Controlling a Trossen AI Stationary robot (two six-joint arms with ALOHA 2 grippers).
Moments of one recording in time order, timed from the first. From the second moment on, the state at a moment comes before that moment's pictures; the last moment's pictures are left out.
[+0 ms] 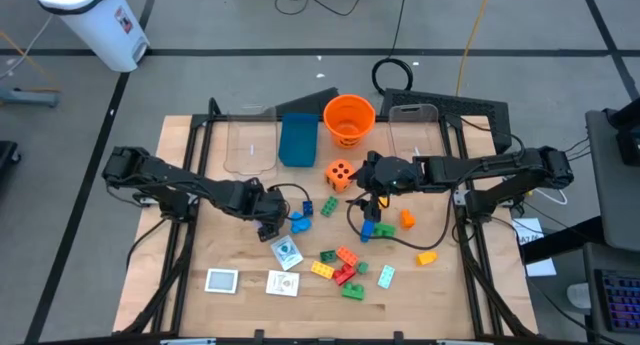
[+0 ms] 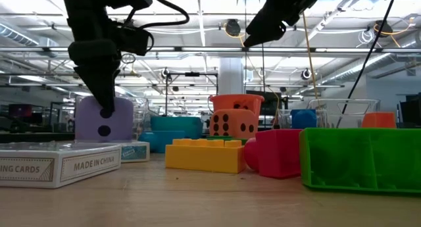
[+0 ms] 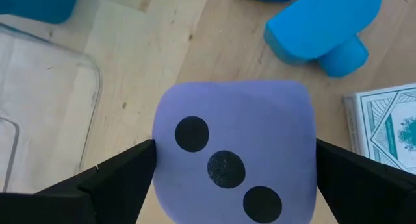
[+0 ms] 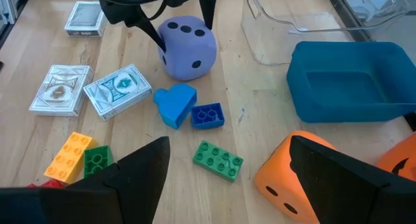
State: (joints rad) left arm -0.17 1.55 0.95 -0.91 -0.22 -0.56; right arm 0.02 1.31 1.03 -0.34 0.10 0.05
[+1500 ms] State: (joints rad) left arm -0.16 1.55 1.01 -0.94 -0.23 -0.55; right arm 0.02 1.31 1.03 -0.34 0.11 0.07
